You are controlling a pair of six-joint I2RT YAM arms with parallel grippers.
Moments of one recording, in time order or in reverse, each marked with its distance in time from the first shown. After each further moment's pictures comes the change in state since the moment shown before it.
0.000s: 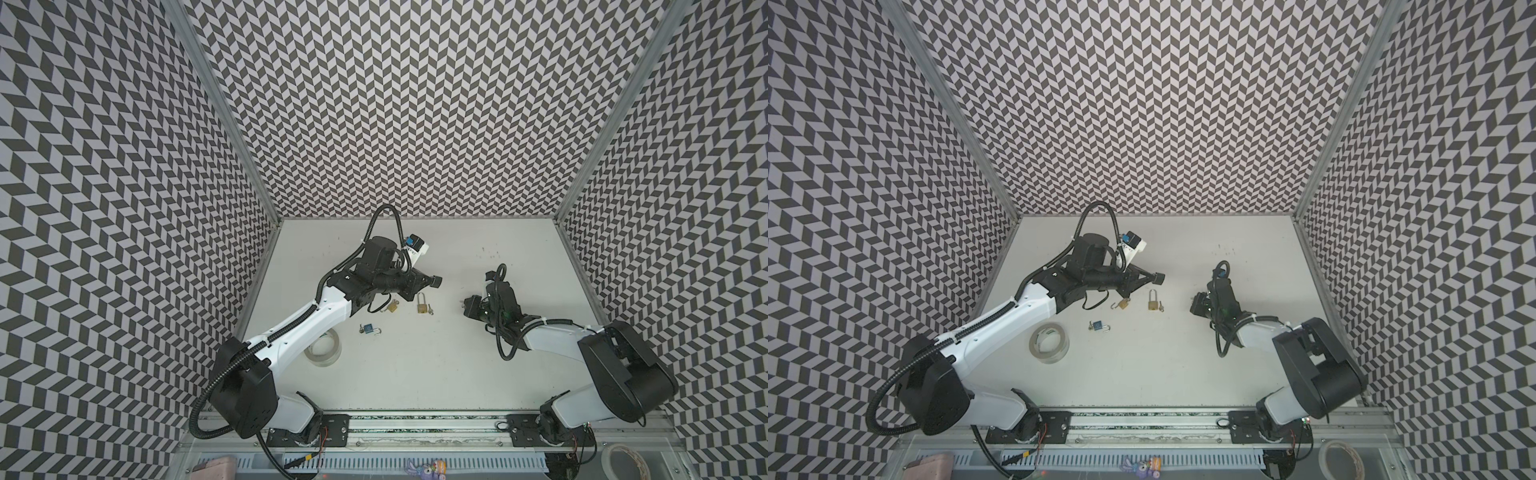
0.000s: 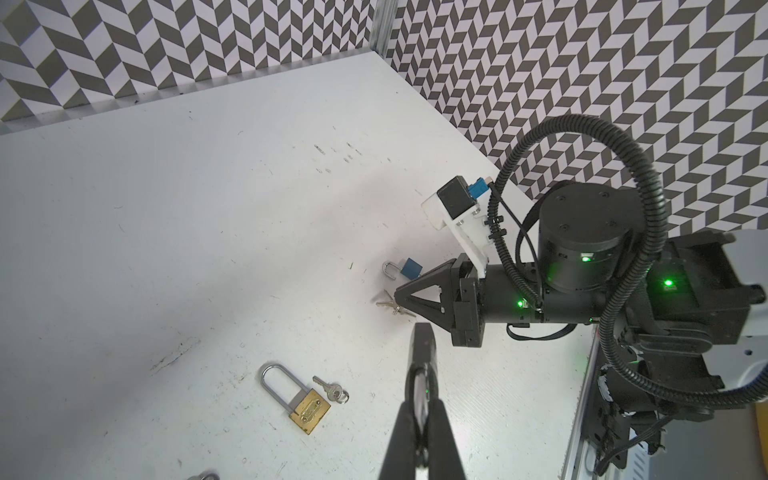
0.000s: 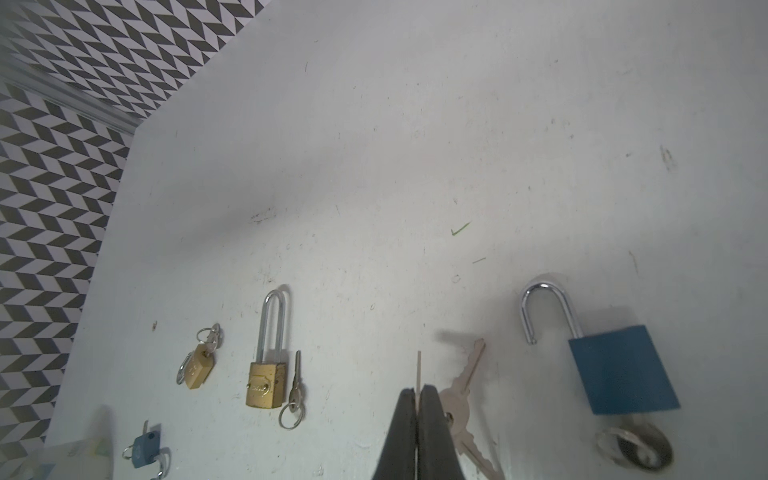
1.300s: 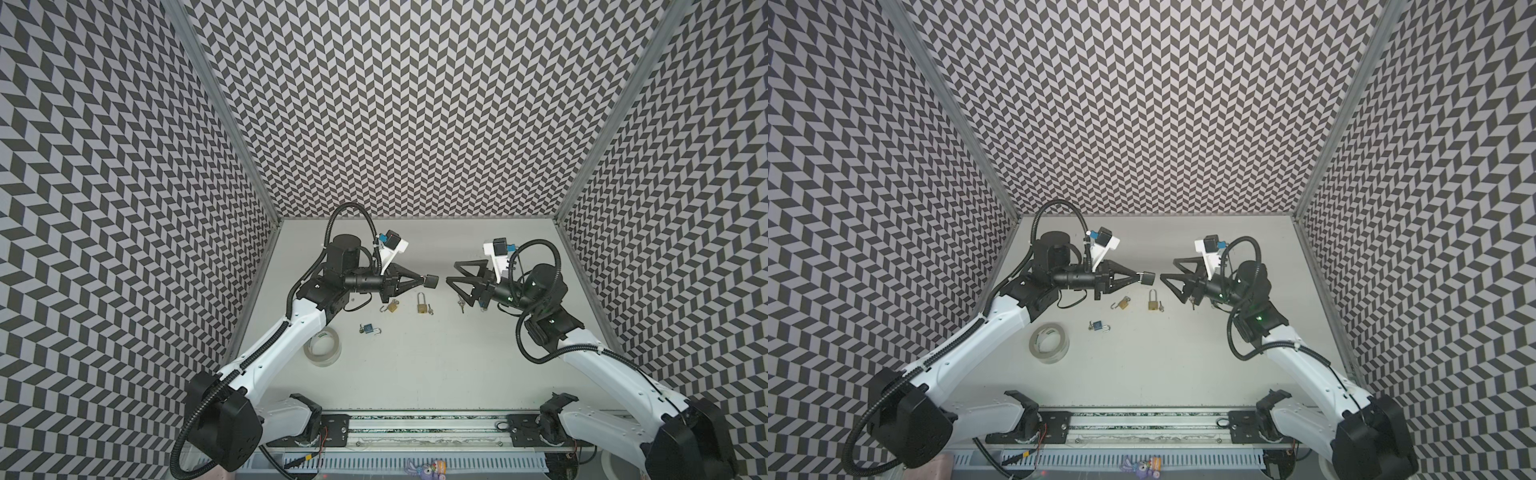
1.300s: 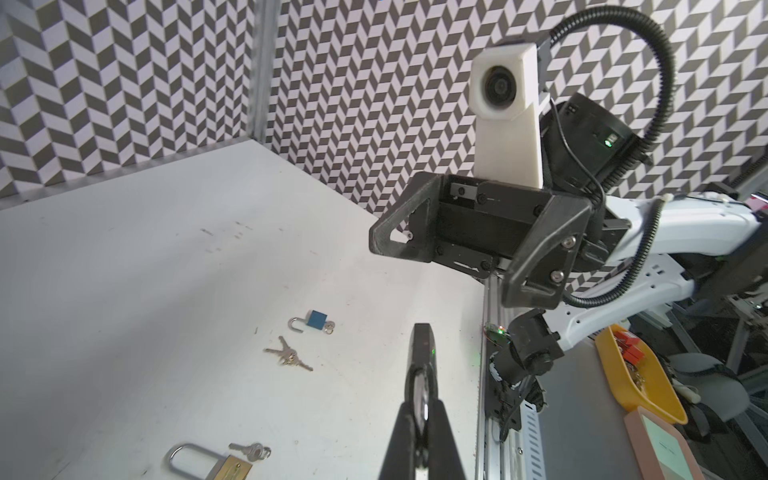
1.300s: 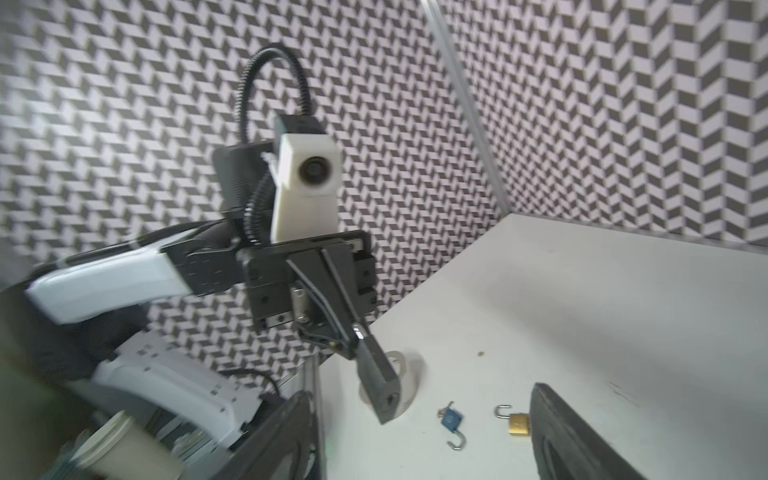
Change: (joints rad) left arm 0.158 -0.175 -0.121 0.184 0.506 -0.013; right arm -0.009 -0.427 0.166 0.141 -0.767 -0.179
